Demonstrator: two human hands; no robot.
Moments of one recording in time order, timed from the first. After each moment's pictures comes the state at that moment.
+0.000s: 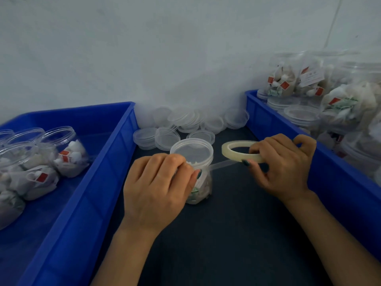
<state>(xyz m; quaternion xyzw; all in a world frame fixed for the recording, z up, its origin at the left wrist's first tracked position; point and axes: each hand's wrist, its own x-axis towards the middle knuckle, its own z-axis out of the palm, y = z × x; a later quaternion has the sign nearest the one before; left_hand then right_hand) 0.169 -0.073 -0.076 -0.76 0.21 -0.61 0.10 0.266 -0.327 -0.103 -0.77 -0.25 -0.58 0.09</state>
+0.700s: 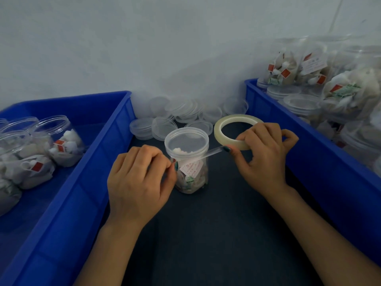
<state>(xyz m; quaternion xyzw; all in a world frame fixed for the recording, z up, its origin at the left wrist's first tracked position) 0.169 -0.054 -0.097 -0.82 0.15 -0.55 0.05 0.261 -0.299 -0.113 -0.81 -0.20 -0.51 0.22</state>
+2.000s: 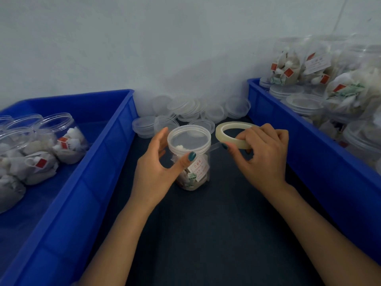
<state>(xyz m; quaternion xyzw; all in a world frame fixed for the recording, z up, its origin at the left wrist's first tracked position) 0.192 -0.064 -0.101 -0.84 0.02 -0.21 -0.51 0.263 -0.296 -0.112 -0.81 -0.22 -0.50 0.23</state>
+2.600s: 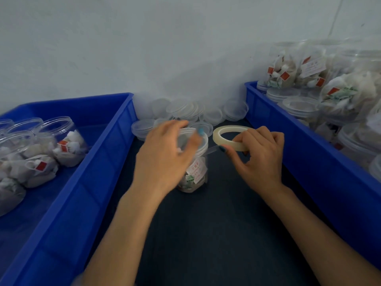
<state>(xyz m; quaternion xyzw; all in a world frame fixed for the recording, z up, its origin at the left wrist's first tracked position) 0.198 -0.091 -0.051 -0.94 0.02 -0.24 -0.26 0.259 -0.296 -0.108 -0.81 -0.22 -0.48 0.25</state>
